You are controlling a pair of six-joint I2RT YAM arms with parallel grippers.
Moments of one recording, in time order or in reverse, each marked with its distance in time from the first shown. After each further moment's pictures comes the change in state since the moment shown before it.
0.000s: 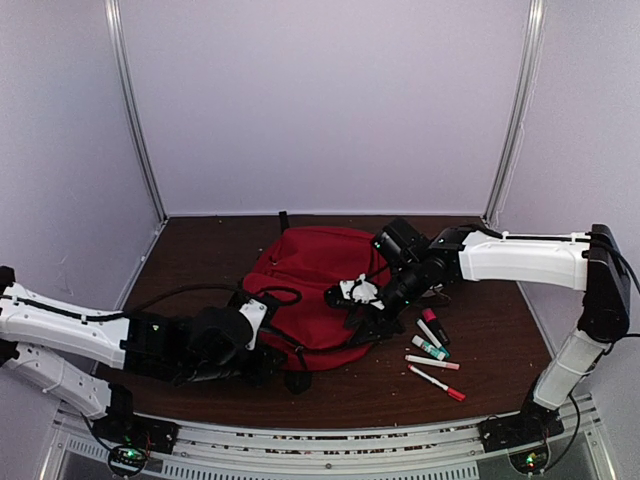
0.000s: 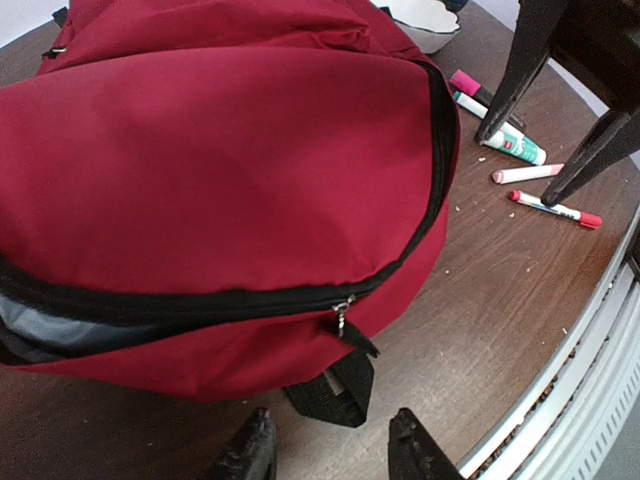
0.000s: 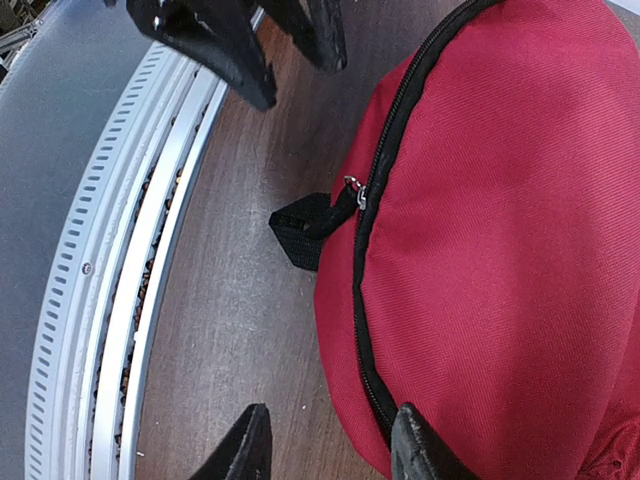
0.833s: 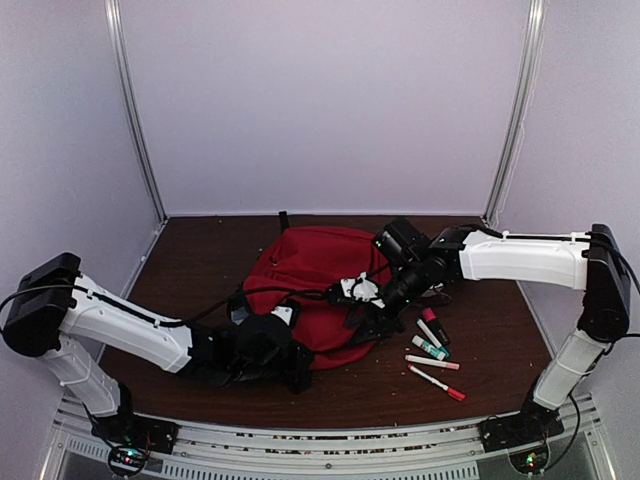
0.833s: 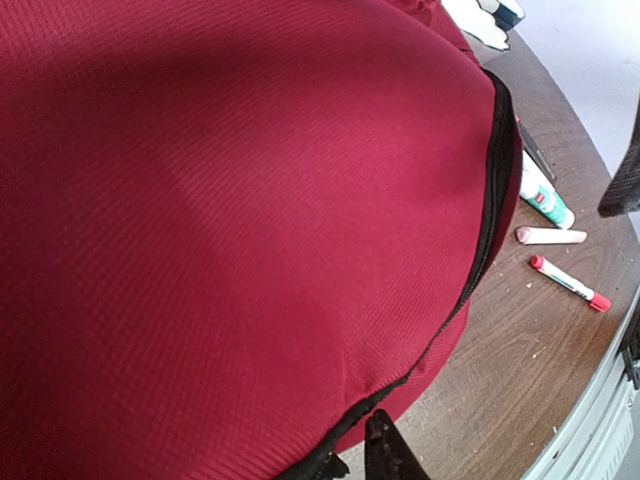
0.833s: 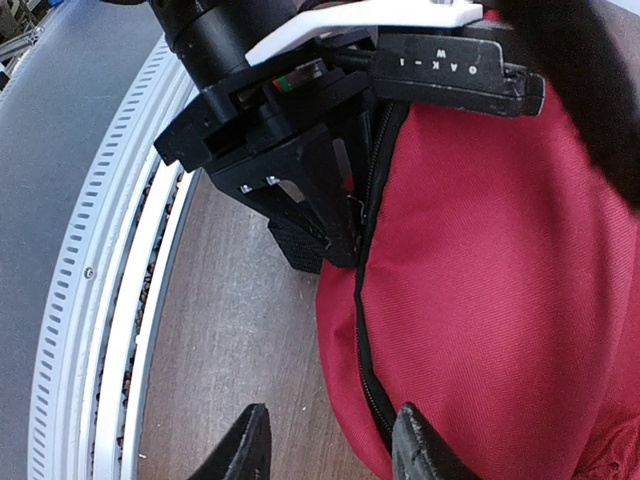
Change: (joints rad) left arm 0.068 0.376 0.012 0.401 0.071 -0.183; right arm -0.013 0.000 -0.002 0.006 -0.015 0.008
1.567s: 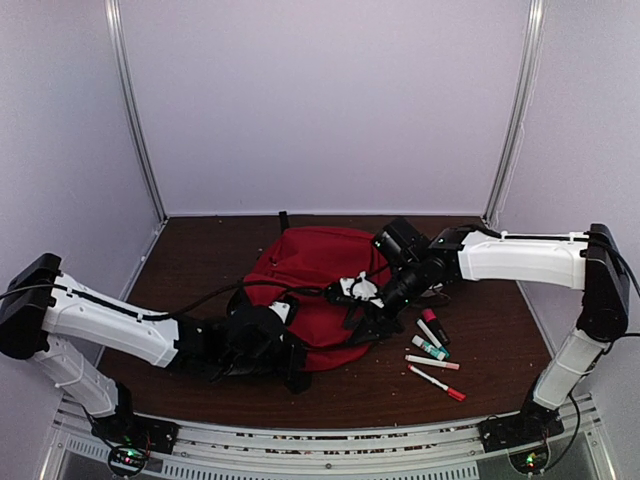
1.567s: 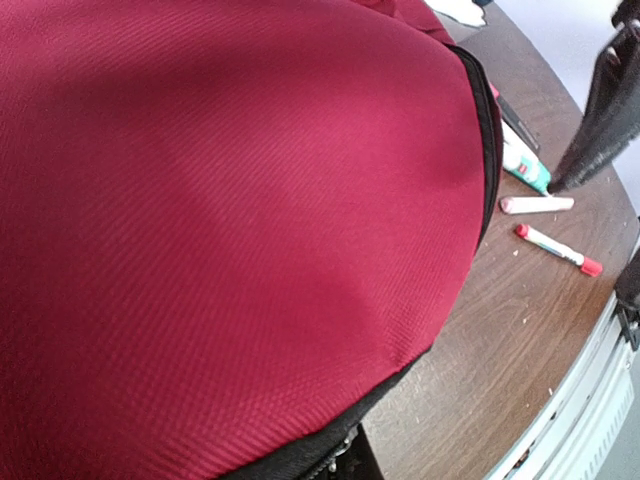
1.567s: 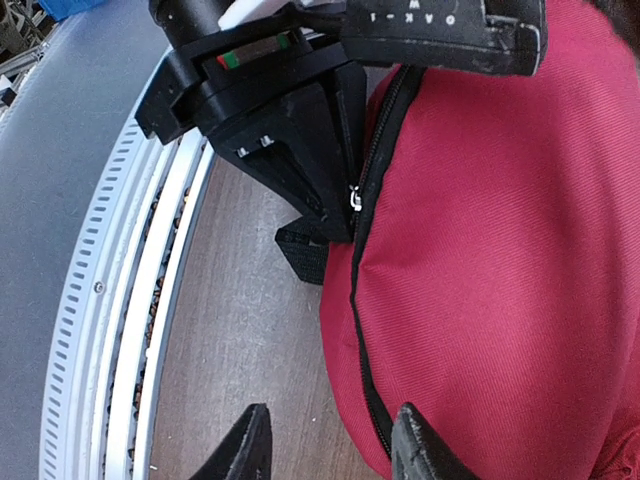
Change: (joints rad) left arm 0.012 -0.084 0.013 -0.111 0.053 0.061; right arm -0.002 0.006 -0.001 0.009 -0.030 0.027
